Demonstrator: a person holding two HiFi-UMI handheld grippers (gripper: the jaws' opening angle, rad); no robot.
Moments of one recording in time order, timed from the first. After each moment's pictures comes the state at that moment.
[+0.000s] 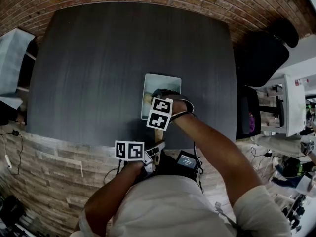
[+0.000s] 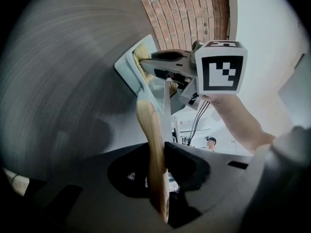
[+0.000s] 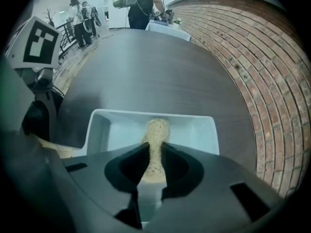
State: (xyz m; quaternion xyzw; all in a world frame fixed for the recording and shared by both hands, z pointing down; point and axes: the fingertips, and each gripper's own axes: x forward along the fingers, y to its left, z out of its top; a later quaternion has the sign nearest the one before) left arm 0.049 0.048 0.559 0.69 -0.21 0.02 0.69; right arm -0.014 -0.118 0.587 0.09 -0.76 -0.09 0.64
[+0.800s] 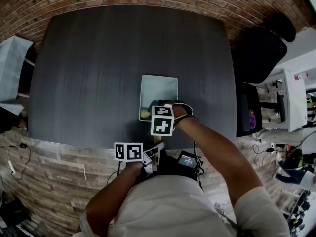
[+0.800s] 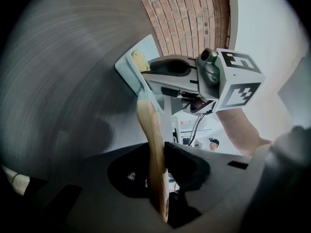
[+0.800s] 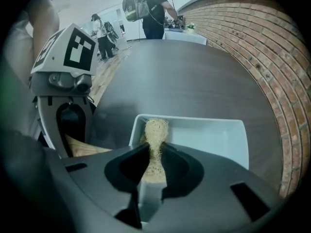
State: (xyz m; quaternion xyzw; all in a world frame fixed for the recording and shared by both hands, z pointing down) left arm 0.047 0.048 0.559 0.69 -0.22 0.02 0.69; right arm -0.021 -0.057 0.582 -0.03 -0.80 -0.03 0.60
